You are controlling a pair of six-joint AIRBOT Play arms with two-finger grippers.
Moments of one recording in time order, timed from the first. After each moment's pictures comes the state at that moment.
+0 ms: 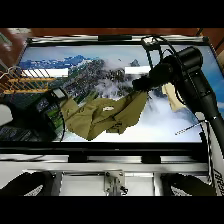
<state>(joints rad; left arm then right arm) -0.54 -0.88 1.16 1.59 -1.65 -1.21 0.45 -1.32 1.59 1.43 -1.33 -1.43</state>
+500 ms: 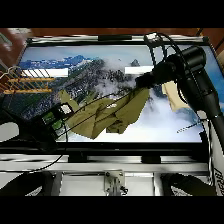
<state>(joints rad) -0.62 -0.83 1.03 1.61 -1.60 -1.20 0.43 -1.32 1.59 1.40 -1.27 -1.47</state>
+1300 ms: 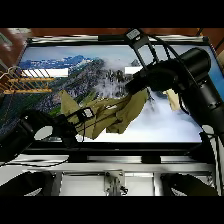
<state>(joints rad) -0.74 -0.97 0.94 1.60 -1.30 -1.17 0.58 -1.24 1.59 1.41 -1.22 -1.71</state>
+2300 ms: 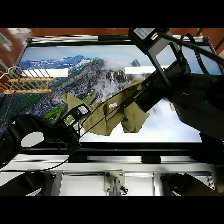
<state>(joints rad) -0.76 -0.88 0.94 1.50 -1.30 -1.41 0.78 -1.00 1.59 1.26 -1.35 -1.68</state>
